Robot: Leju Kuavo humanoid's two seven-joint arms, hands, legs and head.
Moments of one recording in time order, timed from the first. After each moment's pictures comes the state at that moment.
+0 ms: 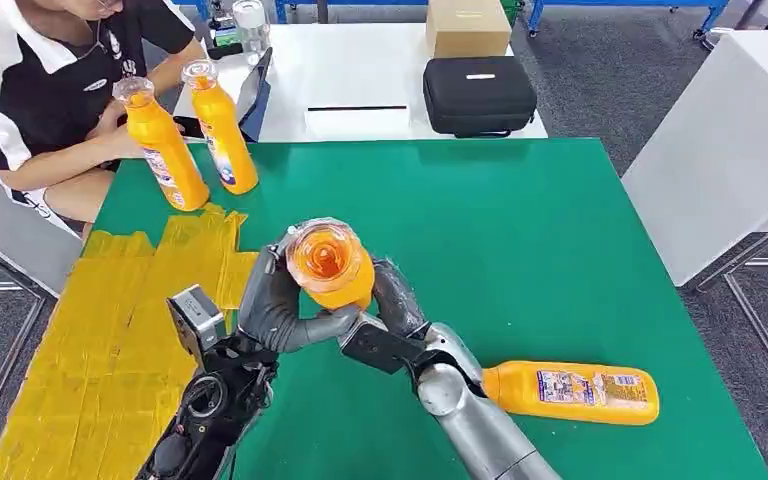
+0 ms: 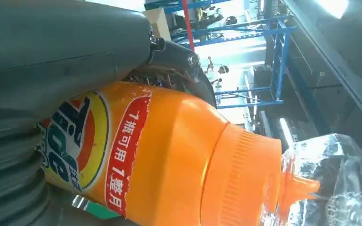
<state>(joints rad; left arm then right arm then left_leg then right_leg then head) -0.19 -0.12 -0.47 -1.55 0.02 -0.08 -0.43 -0.35 0.19 0.57 -1.03 0.52 -0.25 -0.45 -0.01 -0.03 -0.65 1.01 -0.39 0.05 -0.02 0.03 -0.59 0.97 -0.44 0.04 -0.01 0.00</state>
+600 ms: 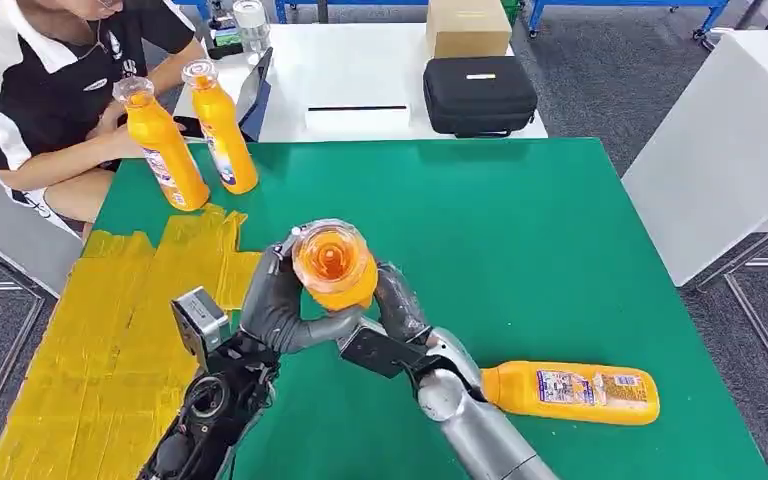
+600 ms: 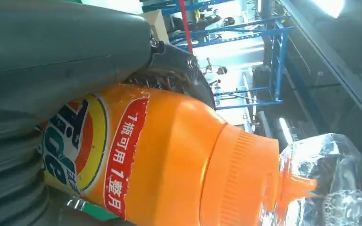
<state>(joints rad) -0.20 -0.12 -0.46 -1.54 0.02 -0.06 -0.44 -0.33 0.18 0.58 -1.05 0.50 -0.32 -0.45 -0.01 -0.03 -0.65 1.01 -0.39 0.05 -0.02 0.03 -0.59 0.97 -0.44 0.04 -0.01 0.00</state>
